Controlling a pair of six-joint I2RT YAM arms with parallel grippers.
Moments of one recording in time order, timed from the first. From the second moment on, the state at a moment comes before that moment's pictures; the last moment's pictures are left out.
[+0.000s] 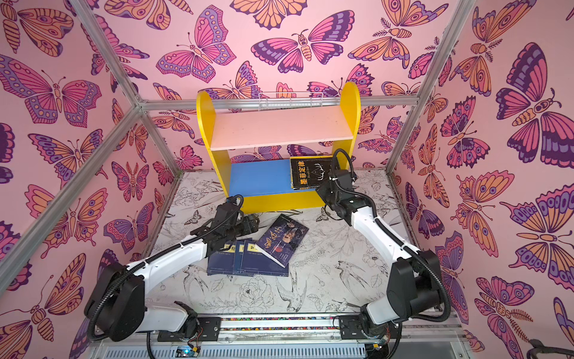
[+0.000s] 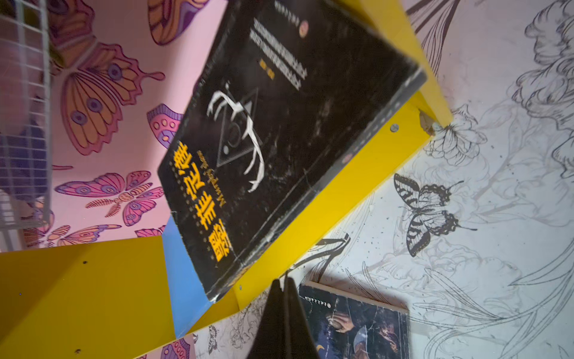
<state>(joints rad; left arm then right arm) -0.51 1.39 0.83 -0.17 -0.04 -0.65 0.35 1.52 1.20 -0.30 0.04 1.13</state>
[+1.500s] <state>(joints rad) -0.51 1.39 0.83 -0.17 -0.05 -0.66 0.35 1.82 1.51 -0.40 0.08 1.04</state>
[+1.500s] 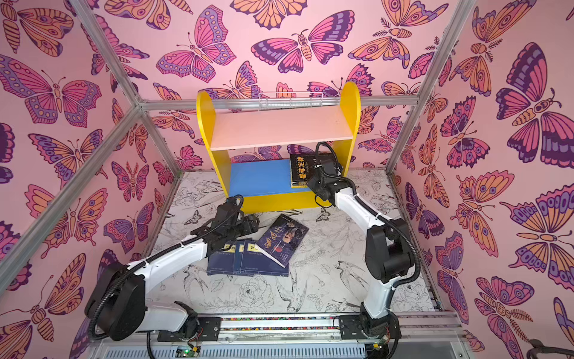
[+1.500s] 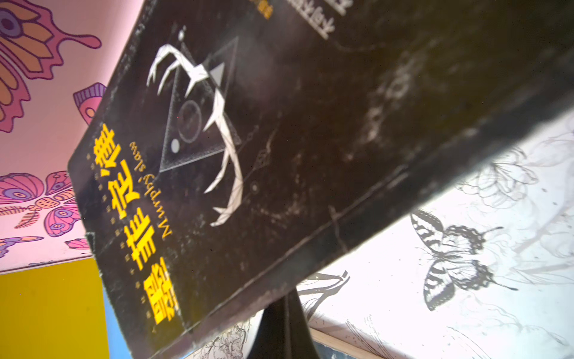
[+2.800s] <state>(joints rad) -0.51 1.54 0.91 -0.20 0.07 -0.55 0.33 1.58 1.10 -0.34 -0.33 0.83</state>
